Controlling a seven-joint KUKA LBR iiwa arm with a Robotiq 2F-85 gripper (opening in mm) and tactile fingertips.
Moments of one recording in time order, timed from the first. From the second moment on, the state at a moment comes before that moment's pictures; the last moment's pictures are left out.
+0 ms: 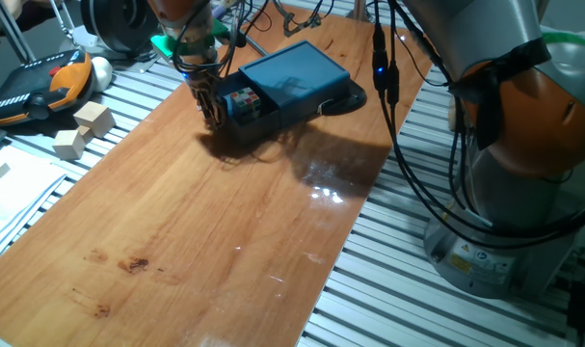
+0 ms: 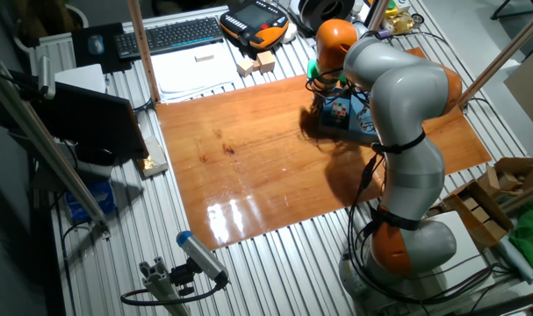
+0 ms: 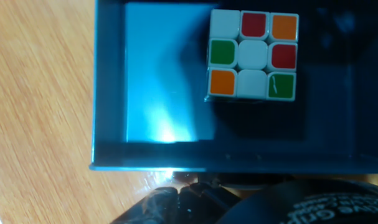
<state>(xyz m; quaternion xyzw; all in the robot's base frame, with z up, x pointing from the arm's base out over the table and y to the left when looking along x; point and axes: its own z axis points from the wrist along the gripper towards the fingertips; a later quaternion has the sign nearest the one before) 0.643 -0.063 0.051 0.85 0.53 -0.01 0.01</state>
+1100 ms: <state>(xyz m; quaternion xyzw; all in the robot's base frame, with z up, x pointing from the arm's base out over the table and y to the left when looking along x) 0.639 -0.077 0.052 0.85 0.53 -0.01 0.01</state>
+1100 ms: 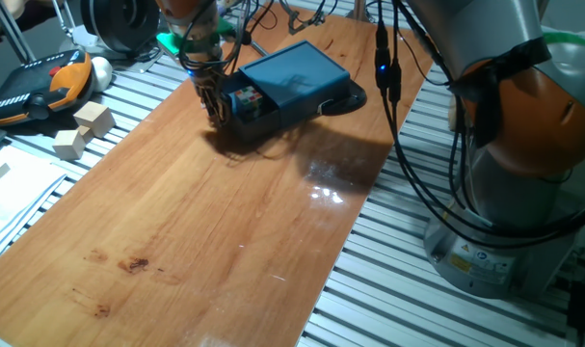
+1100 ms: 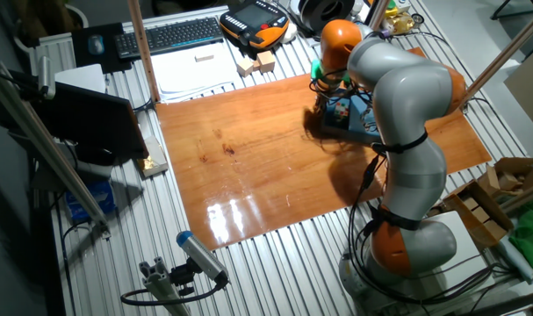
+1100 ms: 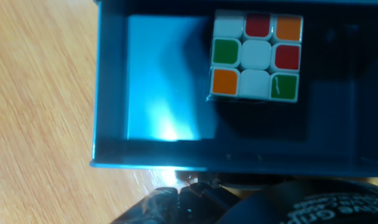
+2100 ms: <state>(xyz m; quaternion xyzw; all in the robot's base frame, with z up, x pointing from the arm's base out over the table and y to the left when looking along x) 0.630 -0.093 0.051 0.84 0.54 0.00 0.01</state>
